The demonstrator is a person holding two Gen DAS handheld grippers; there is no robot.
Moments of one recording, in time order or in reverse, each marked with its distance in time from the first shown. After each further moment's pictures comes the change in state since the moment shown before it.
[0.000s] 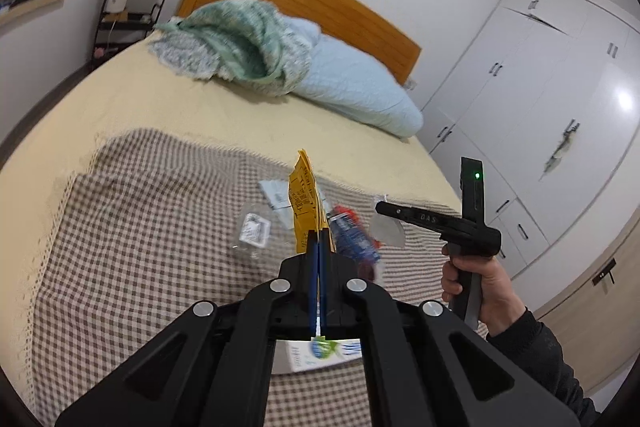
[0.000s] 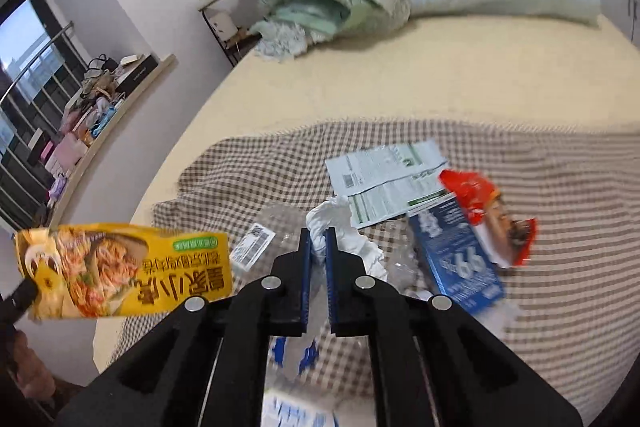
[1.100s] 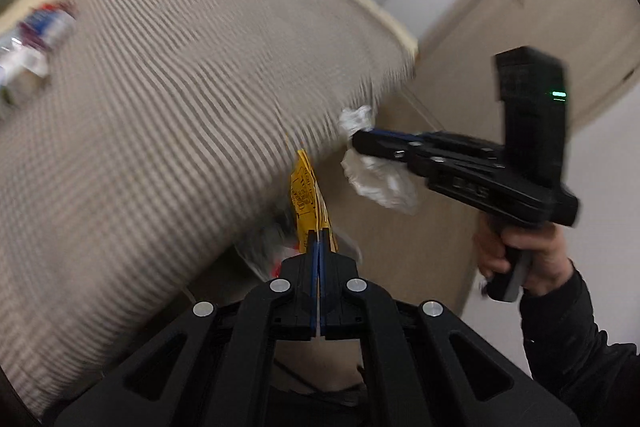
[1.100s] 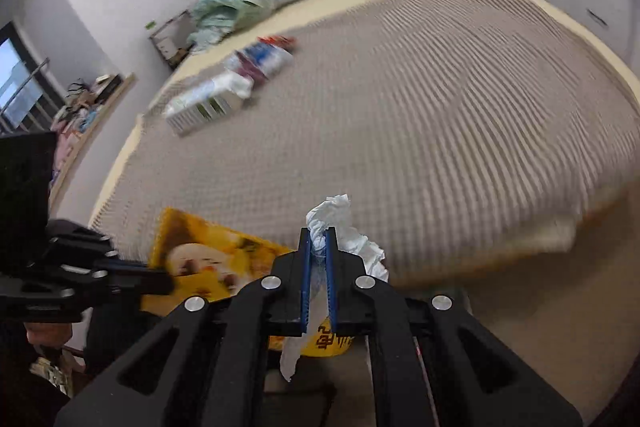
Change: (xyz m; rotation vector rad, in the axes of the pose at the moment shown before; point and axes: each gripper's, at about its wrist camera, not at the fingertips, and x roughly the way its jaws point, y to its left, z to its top) left arm 0.030 -0.373 -0.450 0.511 0.776 -0.307; right arm -0.352 -0.118 -0.507 0.259 -0.076 -0.184
